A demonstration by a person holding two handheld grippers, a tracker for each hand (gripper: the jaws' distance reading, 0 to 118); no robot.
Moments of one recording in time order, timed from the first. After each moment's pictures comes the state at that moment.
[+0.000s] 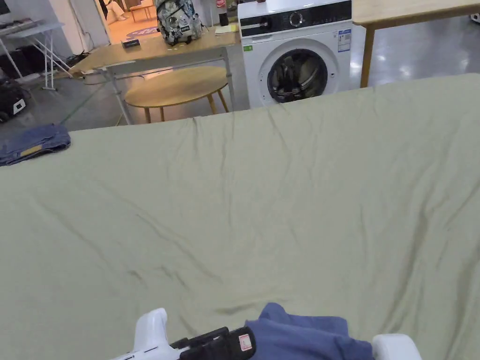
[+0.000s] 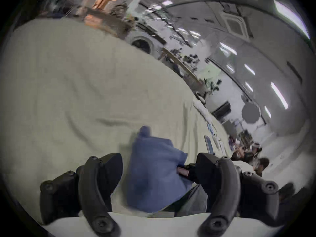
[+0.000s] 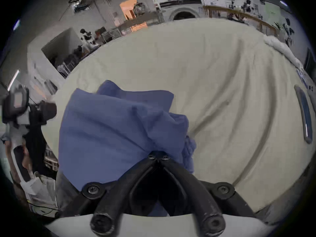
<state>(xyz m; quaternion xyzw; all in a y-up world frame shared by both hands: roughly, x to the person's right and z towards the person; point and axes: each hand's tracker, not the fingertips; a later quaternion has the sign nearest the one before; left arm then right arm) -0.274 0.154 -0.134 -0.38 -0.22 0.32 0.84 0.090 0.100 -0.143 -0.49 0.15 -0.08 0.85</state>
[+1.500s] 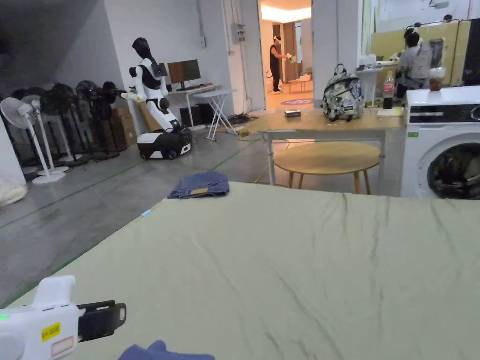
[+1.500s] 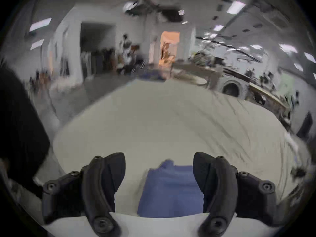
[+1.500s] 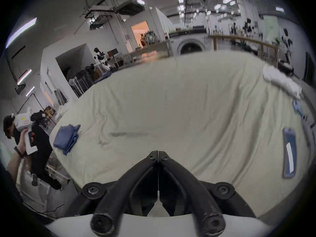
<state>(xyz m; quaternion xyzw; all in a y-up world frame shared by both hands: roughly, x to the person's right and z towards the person) -0.534 0.291 -0.067 -0.26 0.17 0.07 0.95 0.110 0.194 -0.152 -0.35 0.18 -0.07 0.92</state>
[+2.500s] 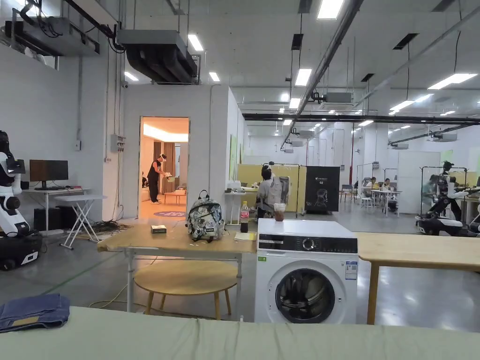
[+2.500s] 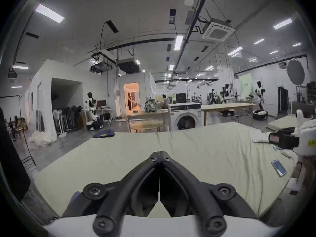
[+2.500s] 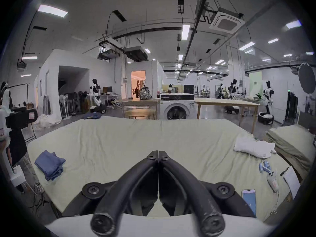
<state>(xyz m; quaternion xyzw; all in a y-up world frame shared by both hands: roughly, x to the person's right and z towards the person) -0.247 0.320 -0.048 -0.06 0.05 -0.03 1.00 0.103 0.281 -0.119 -0.11 0.10 0.00 0.99</state>
